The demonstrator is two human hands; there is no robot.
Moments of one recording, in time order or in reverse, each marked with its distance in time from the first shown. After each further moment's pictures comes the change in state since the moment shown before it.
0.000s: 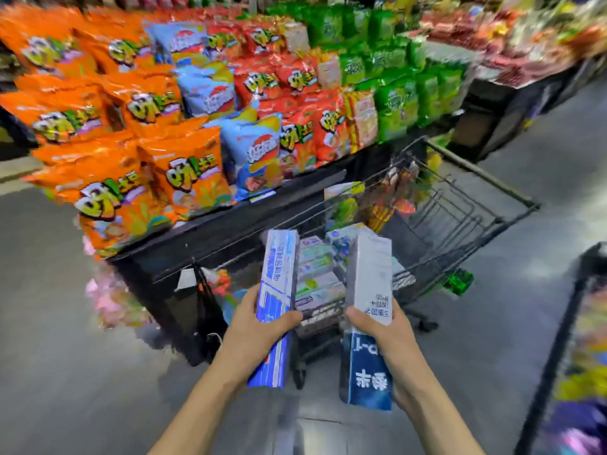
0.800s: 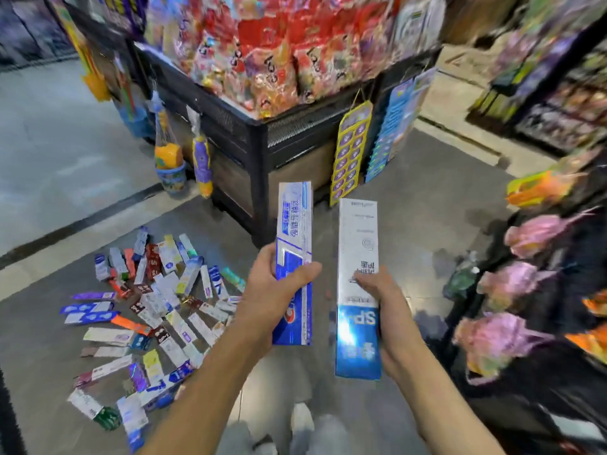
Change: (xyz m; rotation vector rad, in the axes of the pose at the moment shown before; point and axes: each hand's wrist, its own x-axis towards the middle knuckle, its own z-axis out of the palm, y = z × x) left_hand -0.301 -0.093 -0.439 -0.553 1.460 -0.082; right_hand -0.178 0.184 0.578 -0.306 -1.370 0.542
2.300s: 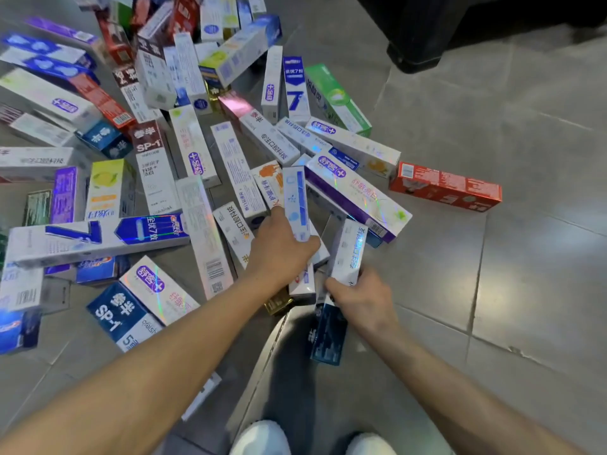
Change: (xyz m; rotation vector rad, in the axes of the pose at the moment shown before) left_hand 0.371 -0.809 -0.282 0.737 0.396 -0.136; right_hand 0.462 0.794 -0.230 -1.247 -0.065 0.227
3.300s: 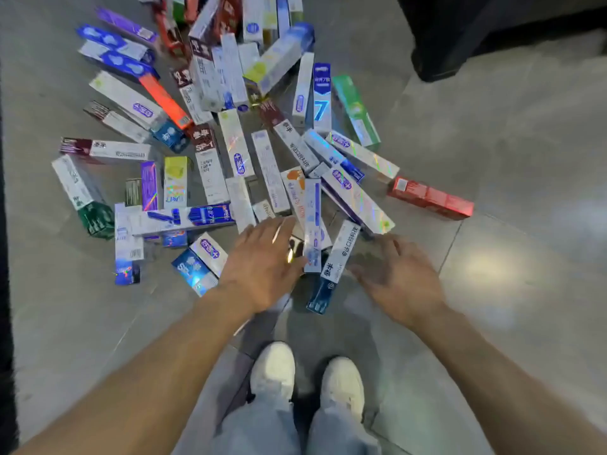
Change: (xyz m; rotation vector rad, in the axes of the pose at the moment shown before) left_hand -0.101 0.078 -0.139 0.684 -0.192 0.204; right_hand -0.098 -0.117 -0.156 -0.773 -0.146 -0.382
